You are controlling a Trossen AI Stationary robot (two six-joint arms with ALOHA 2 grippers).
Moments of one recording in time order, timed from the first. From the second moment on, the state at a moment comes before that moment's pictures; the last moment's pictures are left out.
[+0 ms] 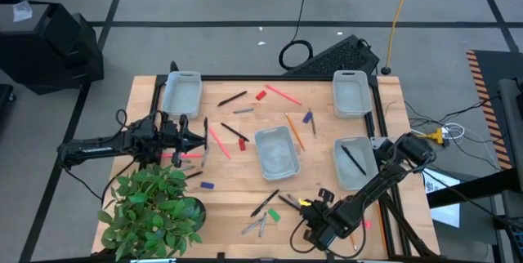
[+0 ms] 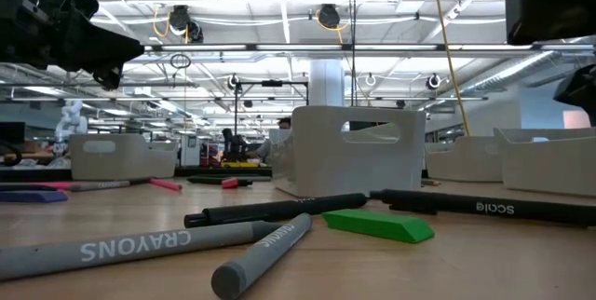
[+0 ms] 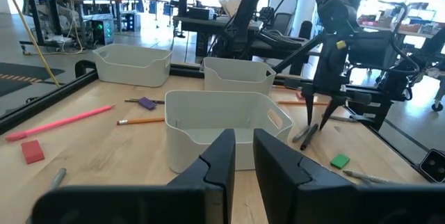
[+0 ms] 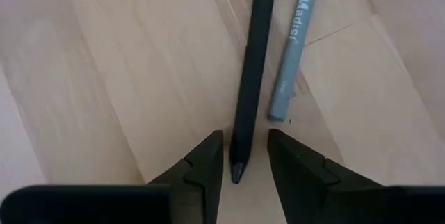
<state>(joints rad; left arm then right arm) 0.14 0.06 0.03 0.00 0.18 -0.11 0.77 1.91 1.12 -0.59 0.30 1.17</state>
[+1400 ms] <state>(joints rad) 0.14 0.06 0.03 0.00 0.18 -0.11 0.74 1.38 1.11 -1.23 0.44 1.32</state>
